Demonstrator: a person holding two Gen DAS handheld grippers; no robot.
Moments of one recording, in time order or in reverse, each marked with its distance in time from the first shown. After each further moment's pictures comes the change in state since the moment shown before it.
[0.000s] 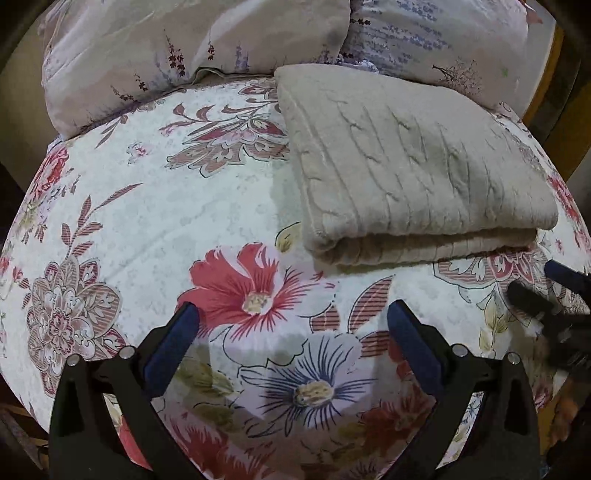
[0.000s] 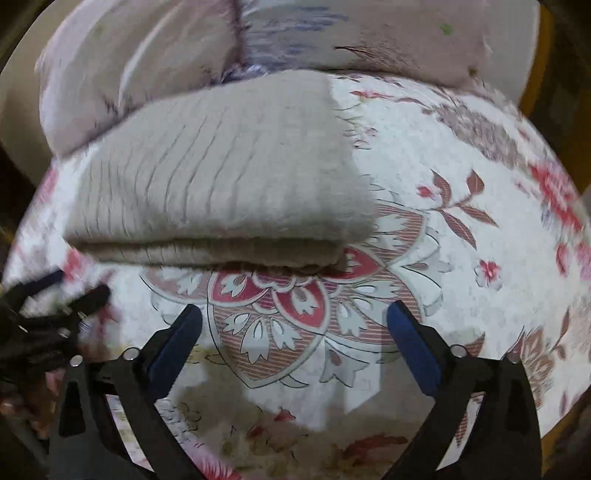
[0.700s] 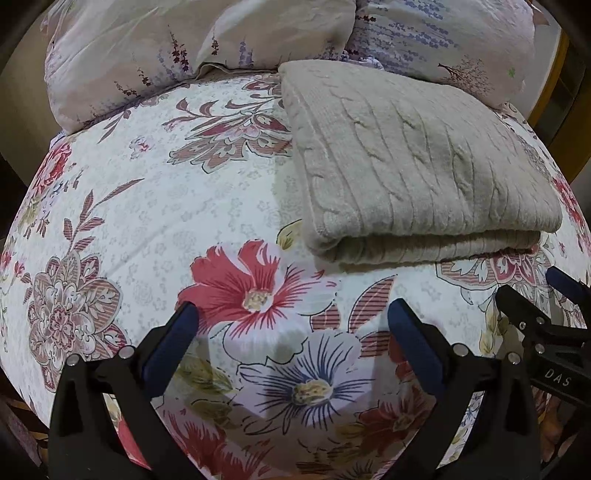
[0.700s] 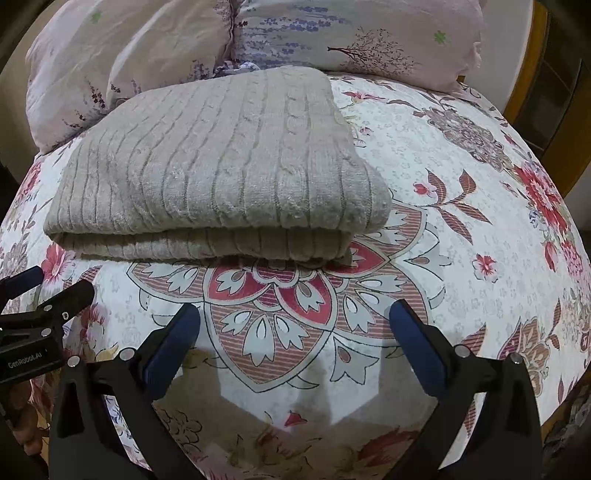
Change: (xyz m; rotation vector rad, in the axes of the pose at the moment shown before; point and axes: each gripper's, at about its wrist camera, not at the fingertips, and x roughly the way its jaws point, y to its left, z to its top) left arm 0.002 0.000 0.002 -0.002 0.022 0.011; right arm 0.002 0.008 -0.007 0.023 -0.033 -0.068
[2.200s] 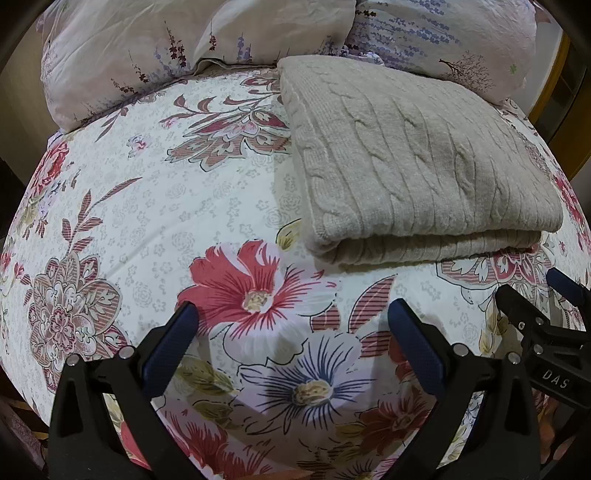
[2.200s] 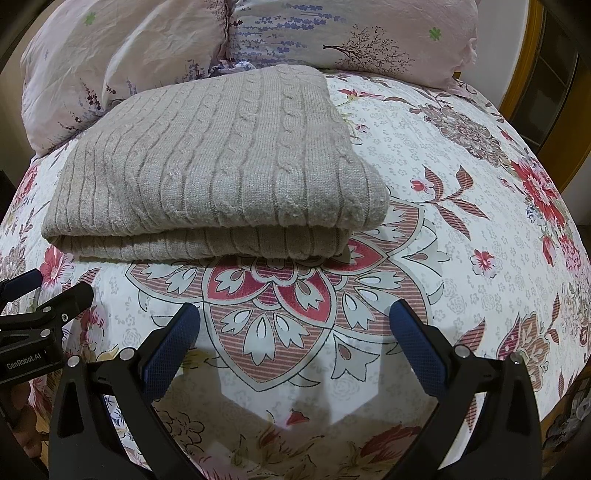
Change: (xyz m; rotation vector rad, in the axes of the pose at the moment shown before) left arm 0.003 0.001 0.002 0.005 0.015 -0.003; right arm -0.001 -0.001 -0.001 0.014 0.008 -0.009
